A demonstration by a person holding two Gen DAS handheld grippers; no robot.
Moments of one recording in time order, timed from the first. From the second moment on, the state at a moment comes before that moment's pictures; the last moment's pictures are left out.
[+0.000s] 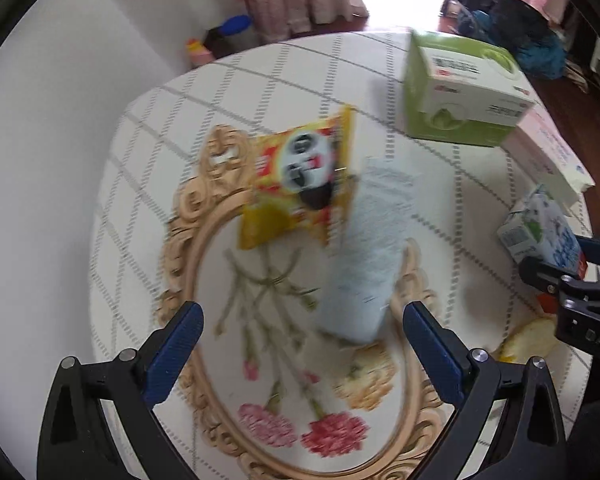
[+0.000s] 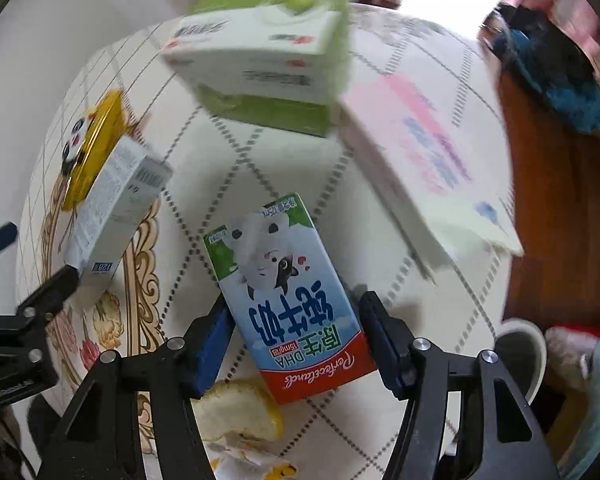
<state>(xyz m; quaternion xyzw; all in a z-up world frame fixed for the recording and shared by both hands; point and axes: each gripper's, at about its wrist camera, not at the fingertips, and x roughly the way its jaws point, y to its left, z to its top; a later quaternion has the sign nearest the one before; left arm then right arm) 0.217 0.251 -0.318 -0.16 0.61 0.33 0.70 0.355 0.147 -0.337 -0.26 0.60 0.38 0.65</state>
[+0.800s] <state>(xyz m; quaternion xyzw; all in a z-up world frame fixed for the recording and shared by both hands) 0.191 0.192 -0.342 -0.27 0.63 0.31 0.66 0.342 0.012 -0.361 -0.18 0.68 0.30 0.64</state>
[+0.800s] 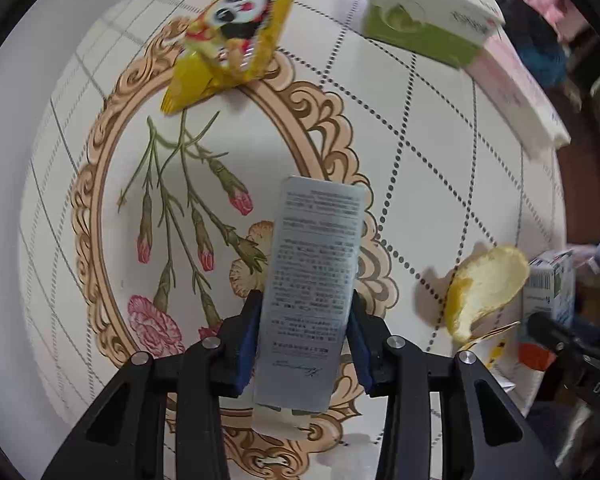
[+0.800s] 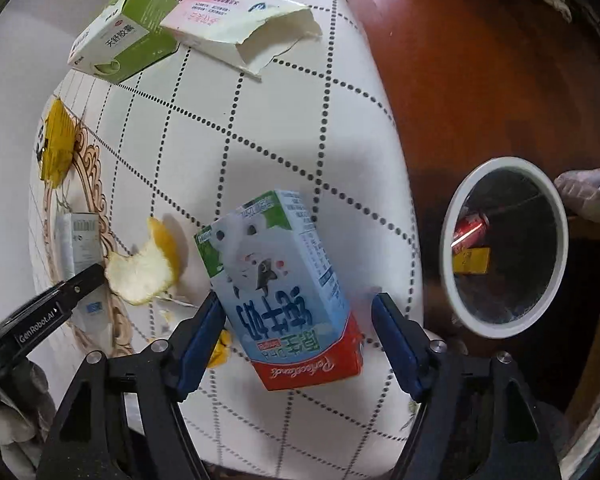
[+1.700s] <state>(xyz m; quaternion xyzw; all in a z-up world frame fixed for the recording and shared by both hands) 0.213 0.070 -0.175 -0.18 0.49 0.30 0.80 0.343 -0.041 -0.209 -0.14 0.53 0.35 0.76</state>
